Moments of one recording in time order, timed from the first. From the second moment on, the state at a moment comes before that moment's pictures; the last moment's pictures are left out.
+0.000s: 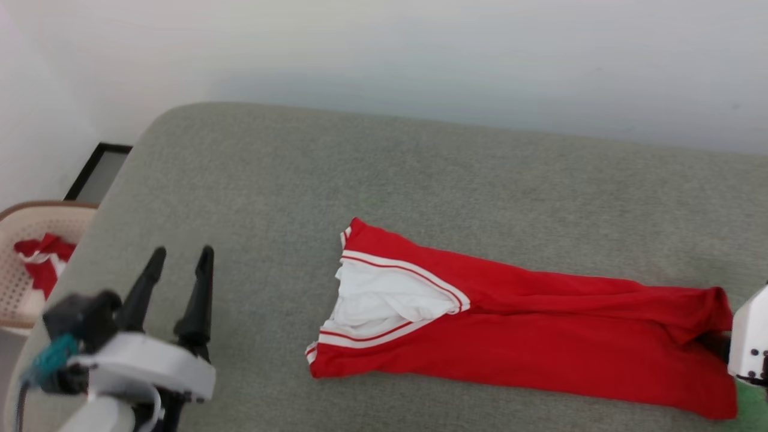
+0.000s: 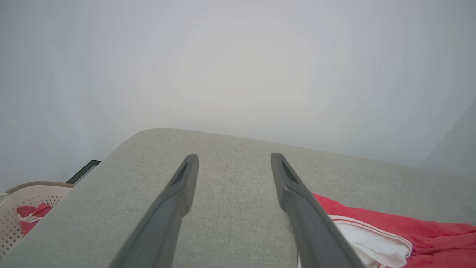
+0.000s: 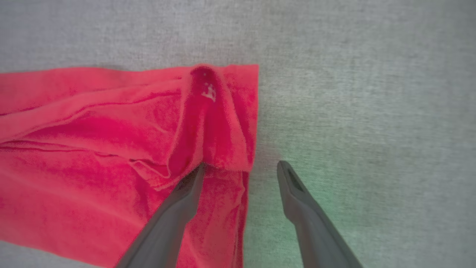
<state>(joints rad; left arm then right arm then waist) -0.23 0.67 -0.47 0.01 -0.90 0.25 -0.26 -0.42 -0.46 0.03 0.60 0.55 0.13 0.76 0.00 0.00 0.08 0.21</state>
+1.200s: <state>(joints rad) -0.06 0.22 0.04 0.16 -0.49 -0.12 -0.26 -0.55 -0.65 0.17 0.75 0.62 0.13 0.76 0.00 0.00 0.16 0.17</state>
